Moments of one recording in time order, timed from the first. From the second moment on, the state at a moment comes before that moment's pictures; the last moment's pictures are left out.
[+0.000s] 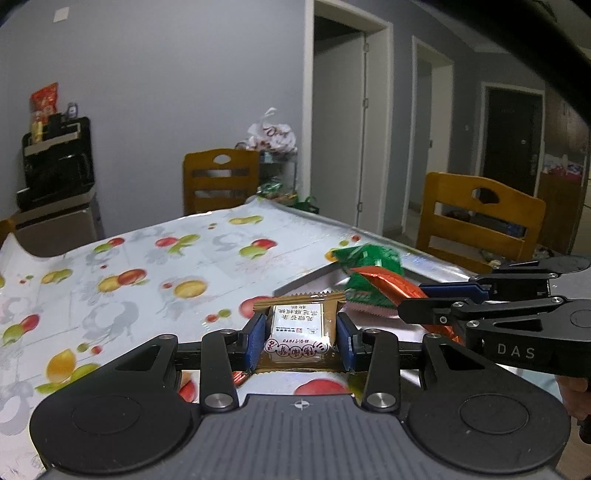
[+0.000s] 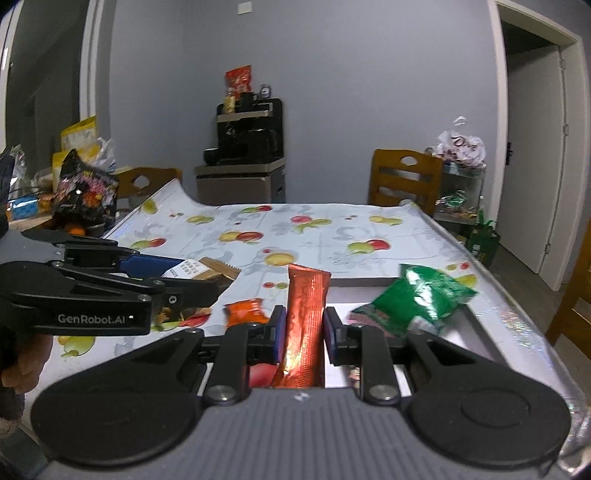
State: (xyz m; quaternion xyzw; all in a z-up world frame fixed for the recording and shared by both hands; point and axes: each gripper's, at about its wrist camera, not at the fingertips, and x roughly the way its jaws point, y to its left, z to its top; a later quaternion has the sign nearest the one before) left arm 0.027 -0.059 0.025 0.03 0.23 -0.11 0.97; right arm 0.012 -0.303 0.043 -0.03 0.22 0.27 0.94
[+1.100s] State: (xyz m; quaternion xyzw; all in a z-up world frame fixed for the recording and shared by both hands) left arm 0.055 -0.166 -0.024 0.07 0.30 -0.24 0.92; right arm 0.027 -0.416 -0.011 0.00 0.29 0.24 0.93
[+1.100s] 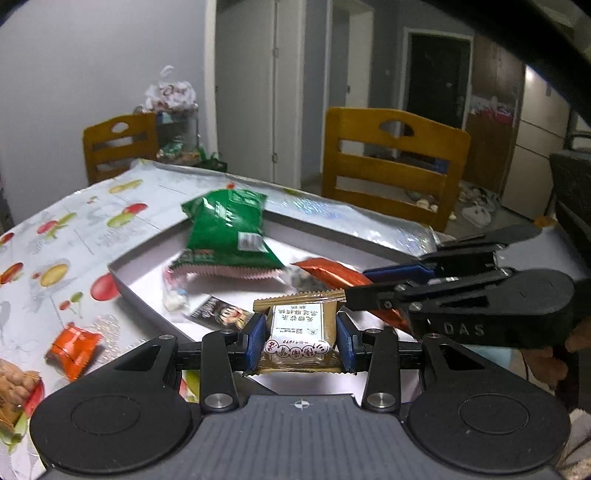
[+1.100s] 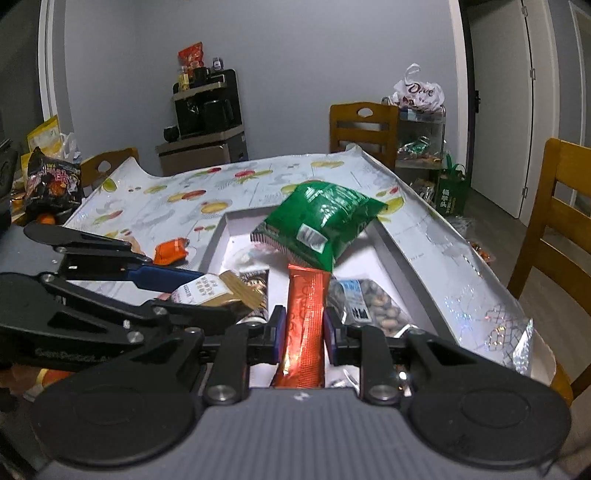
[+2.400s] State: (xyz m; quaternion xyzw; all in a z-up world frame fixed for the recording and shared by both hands) left arm 0.044 -0.184 -0.044 0.12 0.30 -0.28 0.90; right arm 0.023 -0.410 -0.016 -0.01 0.30 0.25 0.92
